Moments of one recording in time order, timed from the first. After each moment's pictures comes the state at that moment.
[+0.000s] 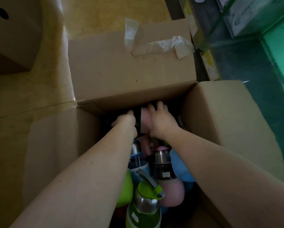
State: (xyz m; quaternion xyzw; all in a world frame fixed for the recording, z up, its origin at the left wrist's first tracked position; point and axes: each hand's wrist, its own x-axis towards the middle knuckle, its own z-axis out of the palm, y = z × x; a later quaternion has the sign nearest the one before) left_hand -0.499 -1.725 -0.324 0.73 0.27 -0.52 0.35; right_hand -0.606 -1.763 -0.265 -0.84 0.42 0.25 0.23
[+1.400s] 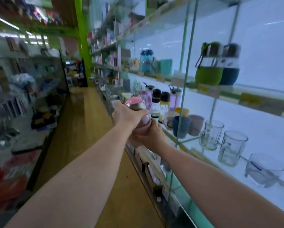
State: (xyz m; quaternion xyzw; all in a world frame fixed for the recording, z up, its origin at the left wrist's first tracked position) left_hand -0.456 -1.736 0.640 0.70 -0.40 -0.17 0.57; right_hand -0.553 -1.751 0.588 -0.74 0.48 -0.34 0.31
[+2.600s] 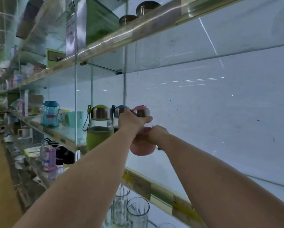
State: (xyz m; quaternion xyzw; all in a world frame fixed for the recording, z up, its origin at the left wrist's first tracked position) left_hand -0.758 -1.908 0.791 0.54 -0.62 -0.19 0.53; right_hand -0.841 -1.867 0.783 -0.59 0.70 -0.32 0.24
